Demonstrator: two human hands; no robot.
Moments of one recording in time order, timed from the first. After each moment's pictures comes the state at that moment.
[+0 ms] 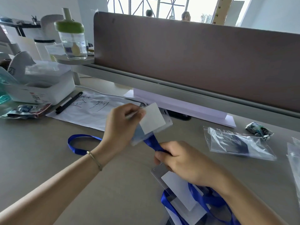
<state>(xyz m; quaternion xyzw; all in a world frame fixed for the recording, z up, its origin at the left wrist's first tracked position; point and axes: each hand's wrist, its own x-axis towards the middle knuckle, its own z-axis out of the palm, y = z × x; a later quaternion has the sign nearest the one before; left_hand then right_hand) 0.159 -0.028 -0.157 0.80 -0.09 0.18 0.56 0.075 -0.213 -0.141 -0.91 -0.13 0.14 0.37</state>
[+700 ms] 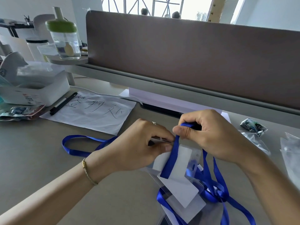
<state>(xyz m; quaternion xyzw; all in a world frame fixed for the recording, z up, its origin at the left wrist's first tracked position) 0.110 -0.049 -0.129 0.81 -0.42 0.04 0.40 0.077 -0.258 -0.088 -0.91 -0.20 -0.04 0.35</state>
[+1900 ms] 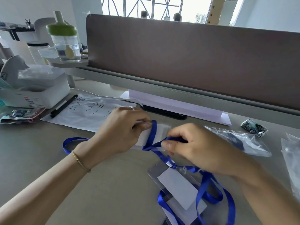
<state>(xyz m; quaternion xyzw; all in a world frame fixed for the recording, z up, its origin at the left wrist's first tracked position) 0.142 -0.023 -0.129 0.87 -0.34 0.20 0.30 0.063 -0.232 -0.086 -0.93 -0.16 0.08 0.33</state>
